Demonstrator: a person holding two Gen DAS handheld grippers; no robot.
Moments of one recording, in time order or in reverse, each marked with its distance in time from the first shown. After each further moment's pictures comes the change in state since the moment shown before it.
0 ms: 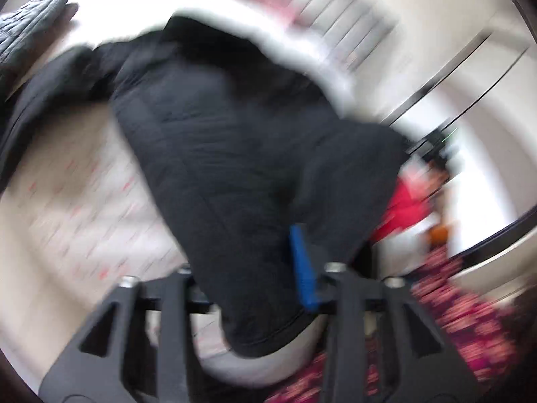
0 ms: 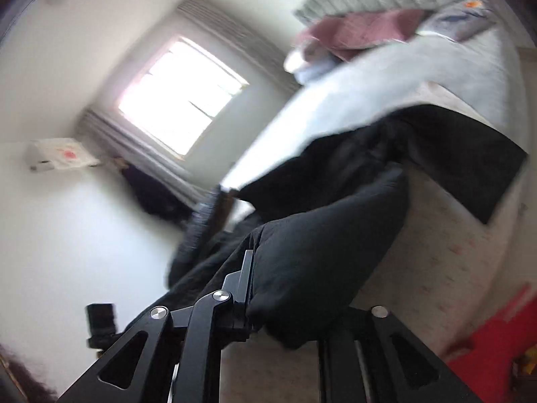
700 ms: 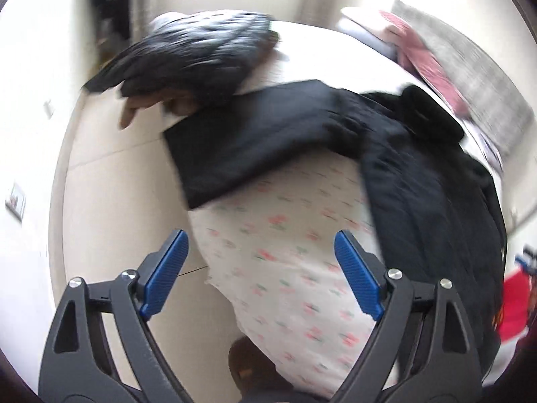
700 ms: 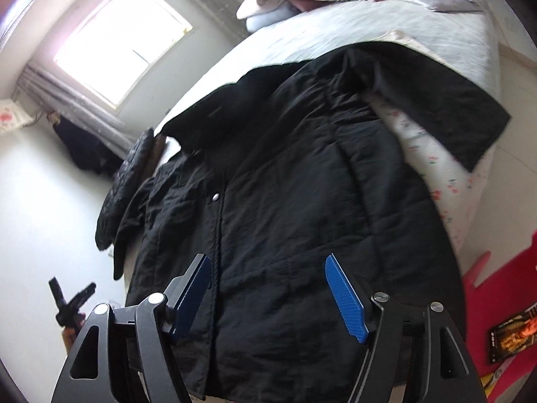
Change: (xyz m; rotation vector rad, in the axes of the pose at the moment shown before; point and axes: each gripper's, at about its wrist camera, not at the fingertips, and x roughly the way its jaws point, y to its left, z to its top) left arm -0.060 0.203 -0.027 -0.430 -0.387 0.498; right arm 0.106 0.033 -0.020 -0.088 0.203 -0.171
